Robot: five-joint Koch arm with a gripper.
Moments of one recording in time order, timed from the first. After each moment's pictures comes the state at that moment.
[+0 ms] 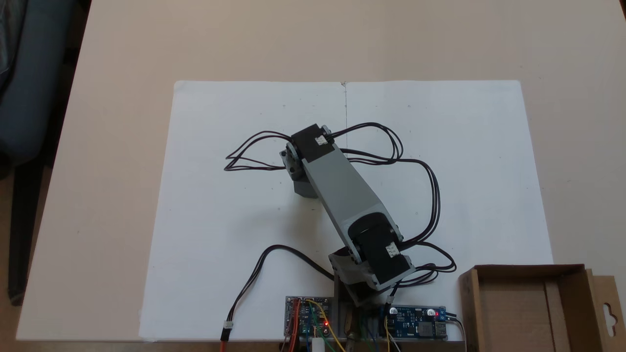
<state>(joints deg) -28.9 102.3 117.3 43.8 34.9</state>
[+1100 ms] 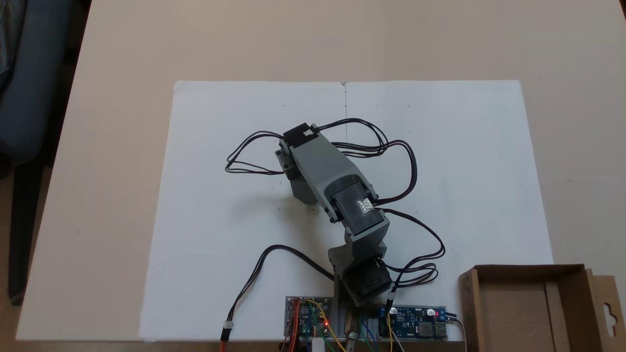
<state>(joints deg) -28.4 85.7 118.9 34.5 34.7</state>
